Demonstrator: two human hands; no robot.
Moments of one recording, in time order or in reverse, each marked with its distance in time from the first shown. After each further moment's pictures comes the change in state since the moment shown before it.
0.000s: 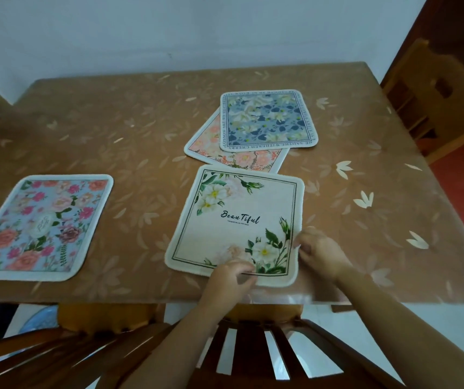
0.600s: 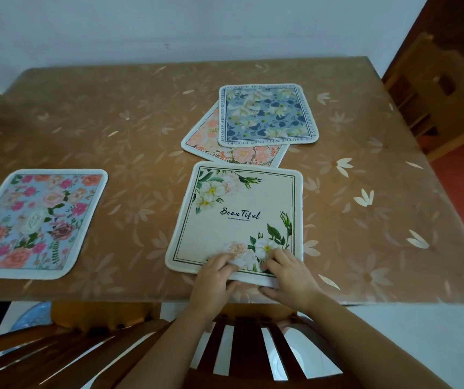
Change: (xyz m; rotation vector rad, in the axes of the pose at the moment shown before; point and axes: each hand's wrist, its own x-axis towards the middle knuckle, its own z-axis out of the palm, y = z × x) left_hand -0.001 -0.041 0.004 0.434 0.110 0.200; right_hand -0.021 -0.038 0.052 -0.171 -0.101 -0.204
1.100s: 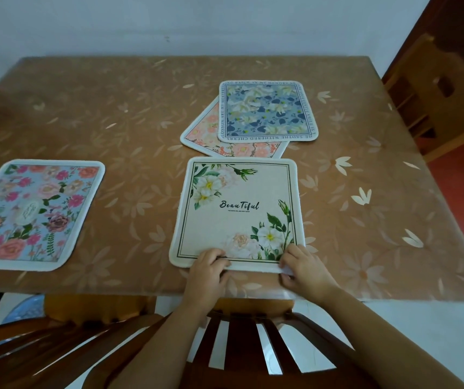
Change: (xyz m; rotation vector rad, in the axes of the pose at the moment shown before) left_hand -0.004 -0.001 -0.006 -0.009 0.071 -0.039; right_hand -0.011 0.027 -0.008 -0.035 -0.025 0.087
